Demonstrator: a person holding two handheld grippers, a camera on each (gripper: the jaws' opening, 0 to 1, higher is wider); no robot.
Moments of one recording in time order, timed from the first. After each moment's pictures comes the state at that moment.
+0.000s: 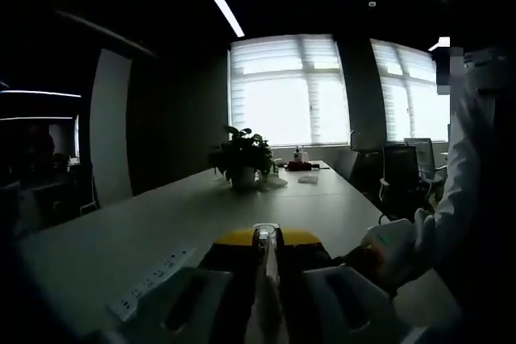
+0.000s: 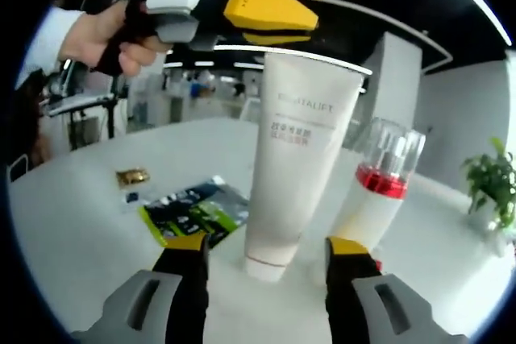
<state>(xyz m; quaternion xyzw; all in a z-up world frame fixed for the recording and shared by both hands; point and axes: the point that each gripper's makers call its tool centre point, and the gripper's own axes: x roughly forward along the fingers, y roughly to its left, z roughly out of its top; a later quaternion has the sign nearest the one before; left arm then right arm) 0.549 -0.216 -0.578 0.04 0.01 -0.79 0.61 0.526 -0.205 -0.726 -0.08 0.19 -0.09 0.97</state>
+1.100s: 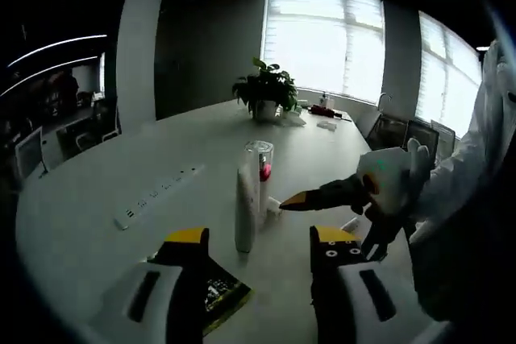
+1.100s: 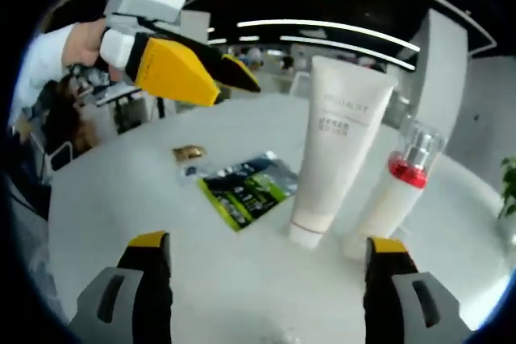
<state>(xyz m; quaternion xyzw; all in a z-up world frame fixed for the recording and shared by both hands) 0.536 -0.146 -0.637 0.12 0.18 -0.72 0.66 0.487 -0.172 -0.725 -0.06 0.27 0.04 0.96</state>
